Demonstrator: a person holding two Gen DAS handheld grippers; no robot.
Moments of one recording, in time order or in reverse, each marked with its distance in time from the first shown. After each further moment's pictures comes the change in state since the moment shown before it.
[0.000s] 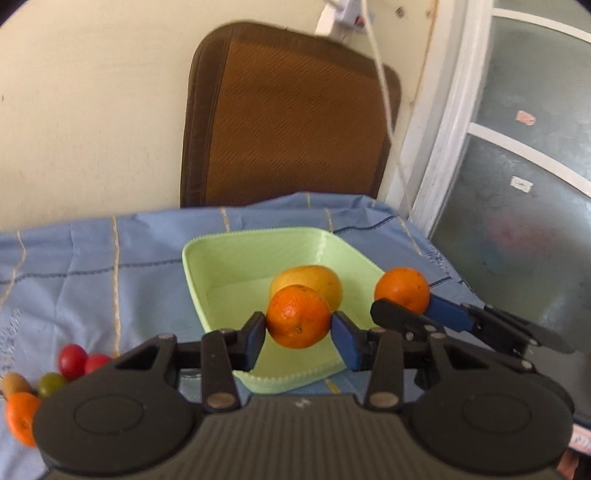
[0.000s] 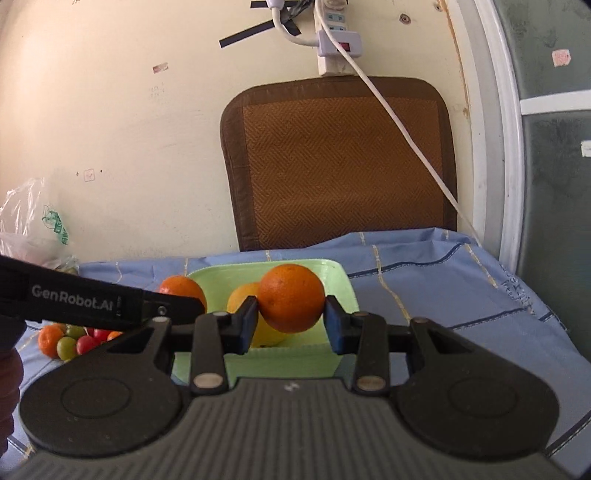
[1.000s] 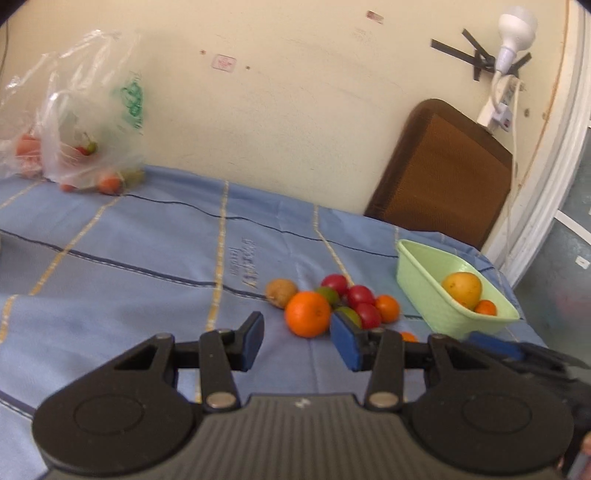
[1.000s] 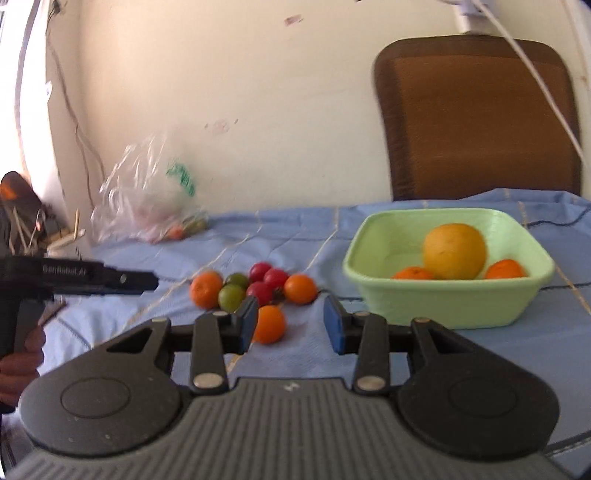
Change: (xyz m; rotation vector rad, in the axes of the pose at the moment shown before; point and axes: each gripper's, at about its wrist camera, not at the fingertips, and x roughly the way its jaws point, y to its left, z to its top) left arm -0.145 0.139 -0.083 -0.269 -0.132 0.191; right arm -0.016 0.102 -0.015 -0.084 0.170 0.355
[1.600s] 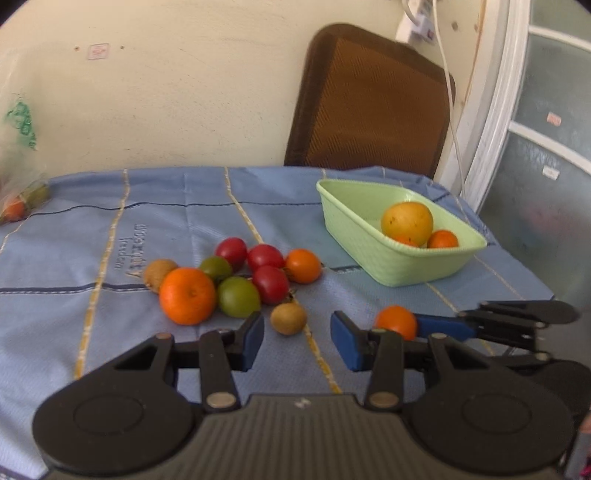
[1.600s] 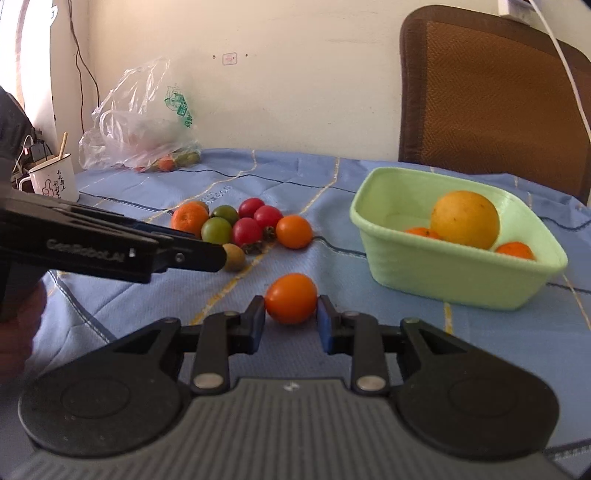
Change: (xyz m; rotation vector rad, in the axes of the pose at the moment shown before) left arm 0.054 -0.068 -0.016 0.244 0.127 -0.072; right arm 0.010 -0.001 -0.016 -0.082 0.137 -0.051
